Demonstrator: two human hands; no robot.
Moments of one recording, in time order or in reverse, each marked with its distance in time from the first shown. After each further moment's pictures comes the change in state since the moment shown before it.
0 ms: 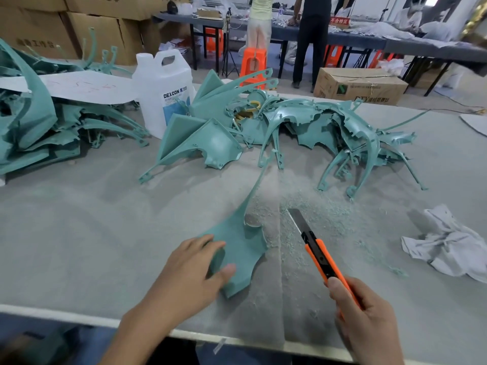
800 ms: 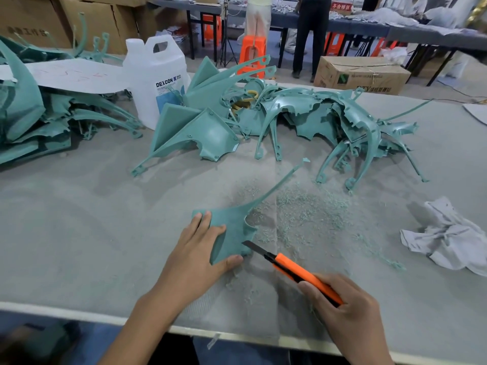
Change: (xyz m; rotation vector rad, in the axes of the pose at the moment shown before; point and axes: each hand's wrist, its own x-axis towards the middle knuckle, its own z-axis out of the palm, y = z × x) left_hand 0.026 -0.011 0.033 -0.067 0.044 -0.016; right_hand 0.001 -0.006 0.005 -0.362 -0.071 -0.302
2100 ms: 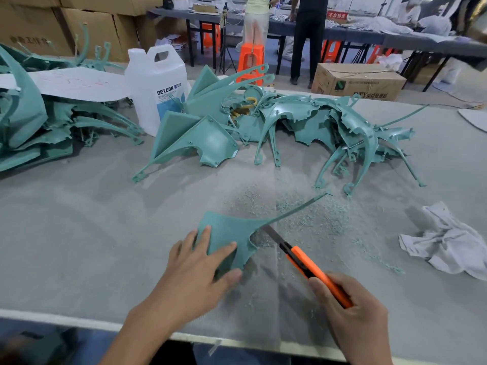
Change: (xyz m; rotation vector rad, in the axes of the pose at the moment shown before) left_hand -0.017 0.019 -0.016 0.298 -0.125 0.024; right_hand 0.001 0.001 0.002 0.072 0.146 0.070
